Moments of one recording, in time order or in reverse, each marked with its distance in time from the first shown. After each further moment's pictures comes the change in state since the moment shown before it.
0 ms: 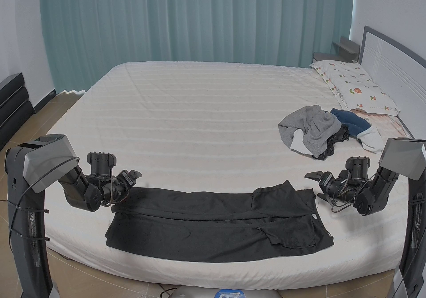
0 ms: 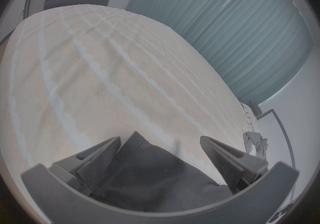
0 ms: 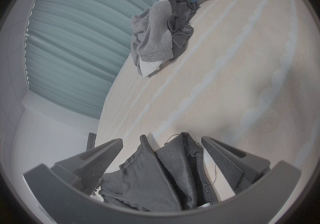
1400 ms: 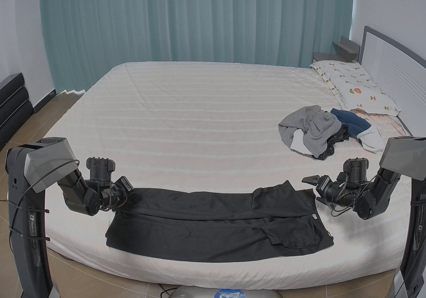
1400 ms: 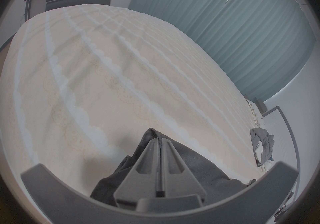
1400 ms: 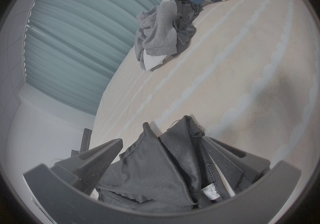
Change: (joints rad) left arm 0.008 0.011 0.042 -0.010 0.017 0.025; right arm 0.046 -0.057 0.083 0.006 -0.053 -0.028
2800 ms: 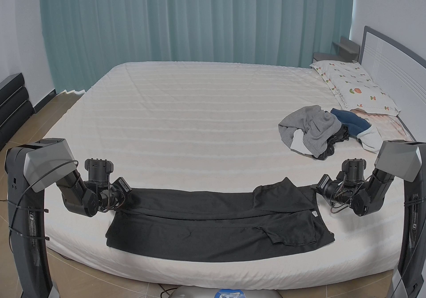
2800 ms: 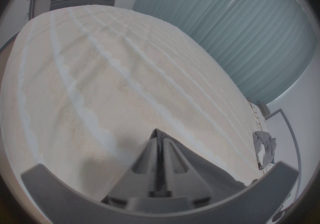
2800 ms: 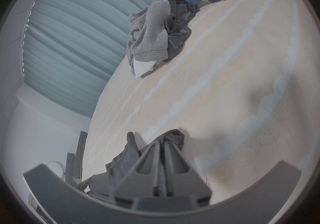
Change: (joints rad) left arm 0.011 0.000 0.020 -0.022 0.023 -0.010; right arm -0.054 0.106 -0.129 0.012 -0.002 -0.034
